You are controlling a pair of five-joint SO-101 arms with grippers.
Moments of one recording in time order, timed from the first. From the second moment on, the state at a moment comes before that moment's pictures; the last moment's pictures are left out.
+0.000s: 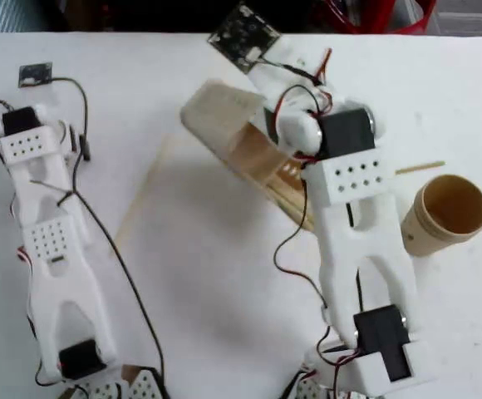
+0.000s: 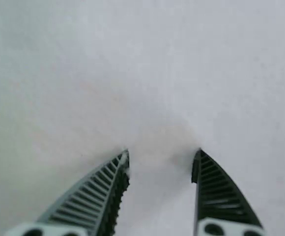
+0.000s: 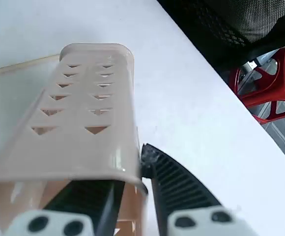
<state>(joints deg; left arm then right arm) -27.0 84.3 -95.5 96.7 -7.3 -19.1 -6.5 -21.0 77.4 38.4</state>
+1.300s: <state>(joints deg) -26.9 84.3 -95.5 96.5 -7.4 -22.8 1.6 -38.8 98.6 34.9</state>
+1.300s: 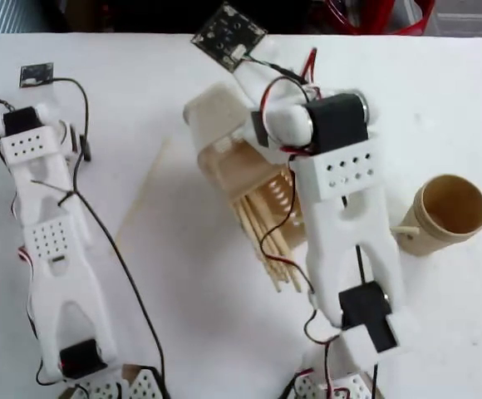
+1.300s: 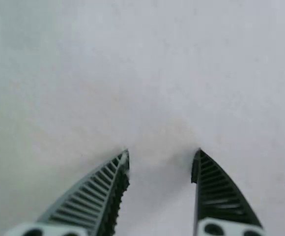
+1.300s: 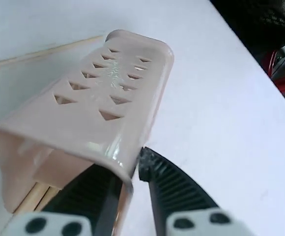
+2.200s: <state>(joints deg) -5.8 73.6 -94.9 86.0 -8.0 -24.3 33.0 -66.8 98.2 31.3</state>
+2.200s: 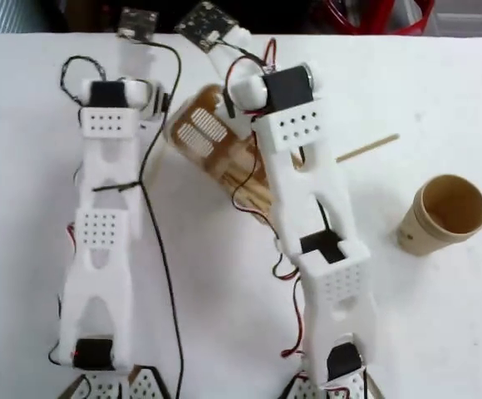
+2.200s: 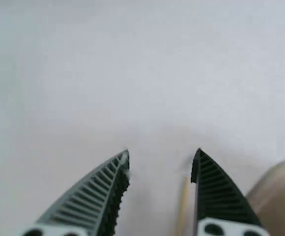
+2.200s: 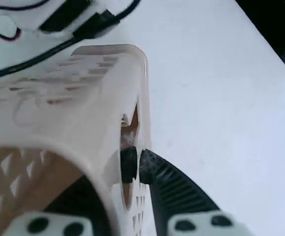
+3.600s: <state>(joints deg) -8.4 73.5 -90.5 101.8 -12.6 -30.6 22.6 -50.6 98.5 30.9</state>
